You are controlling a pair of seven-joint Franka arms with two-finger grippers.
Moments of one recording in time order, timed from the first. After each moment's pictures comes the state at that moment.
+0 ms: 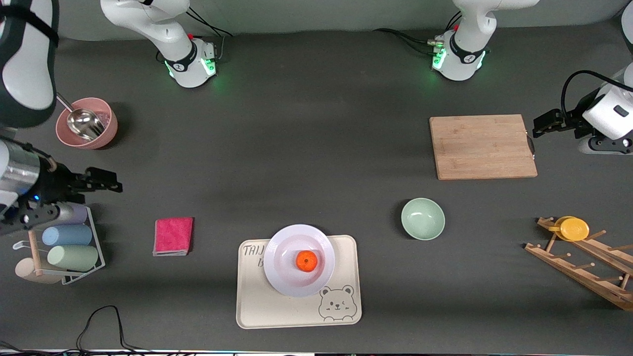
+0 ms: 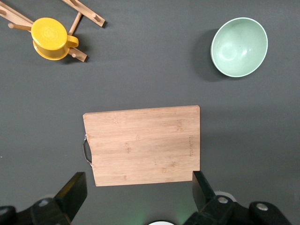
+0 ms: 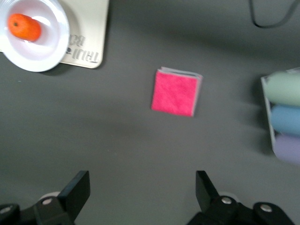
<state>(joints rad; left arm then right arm) -0.04 -0.10 0.07 -1.87 0.01 1.66 0.06 0.18 0.28 -0.19 -1.32 0.11 1.52 -0.19</state>
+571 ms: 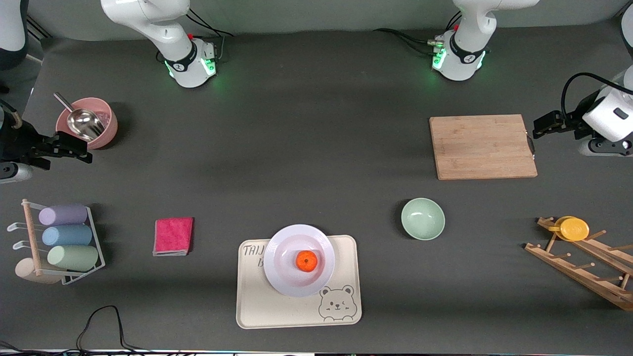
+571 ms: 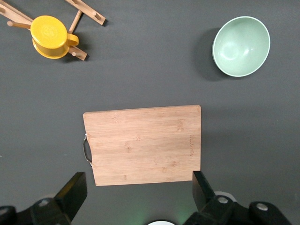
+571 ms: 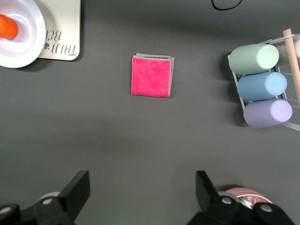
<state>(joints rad) -0.04 -0.10 0.07 -1.87 0.01 1.66 0.06 0.11 0.11 -0.14 -1.47 0.02 1.53 -0.14</state>
